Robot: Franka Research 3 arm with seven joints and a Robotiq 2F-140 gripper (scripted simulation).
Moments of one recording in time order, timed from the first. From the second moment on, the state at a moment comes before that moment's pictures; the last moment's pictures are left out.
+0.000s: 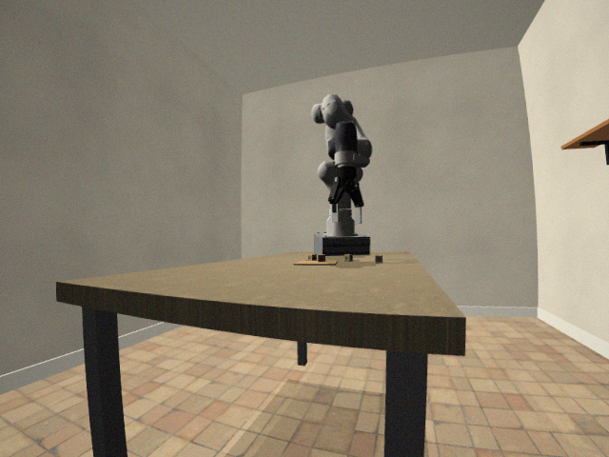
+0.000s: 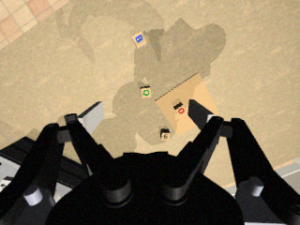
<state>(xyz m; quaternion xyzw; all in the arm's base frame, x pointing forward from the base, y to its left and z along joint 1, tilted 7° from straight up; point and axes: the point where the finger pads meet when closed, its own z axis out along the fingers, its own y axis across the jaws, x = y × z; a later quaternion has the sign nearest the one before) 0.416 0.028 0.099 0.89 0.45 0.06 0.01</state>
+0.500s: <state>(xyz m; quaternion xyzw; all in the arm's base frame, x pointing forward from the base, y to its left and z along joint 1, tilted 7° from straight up) 0.418 0.027 0.100 0.93 0.35 0.06 0.01</state>
